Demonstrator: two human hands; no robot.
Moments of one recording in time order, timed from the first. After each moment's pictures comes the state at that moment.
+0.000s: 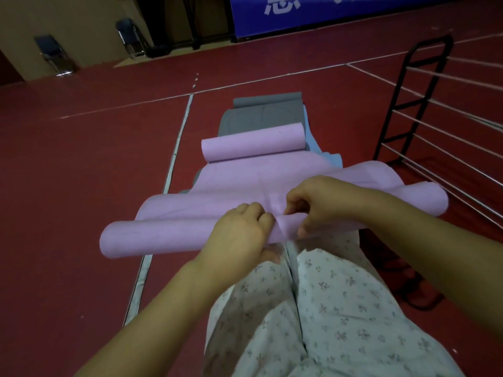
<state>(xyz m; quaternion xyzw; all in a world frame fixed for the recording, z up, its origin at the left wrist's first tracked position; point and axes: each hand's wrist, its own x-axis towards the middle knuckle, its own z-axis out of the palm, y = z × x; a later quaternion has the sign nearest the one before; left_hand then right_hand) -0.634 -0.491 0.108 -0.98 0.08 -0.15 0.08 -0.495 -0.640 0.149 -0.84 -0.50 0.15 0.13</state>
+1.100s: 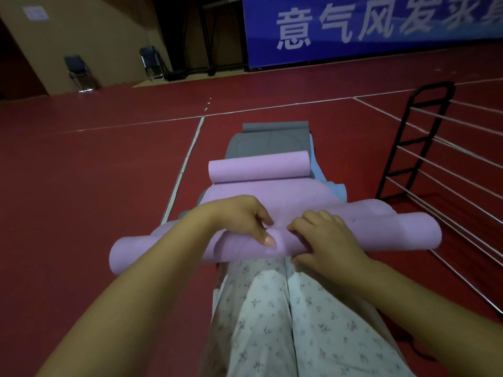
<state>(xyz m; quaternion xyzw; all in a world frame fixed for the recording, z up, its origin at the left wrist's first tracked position) -0.558 -0.453 0.173 -0.96 -0.06 0.17 -0.20 -0.497 -0.646 0.100 -0.84 -0.50 -0.14 0.15</state>
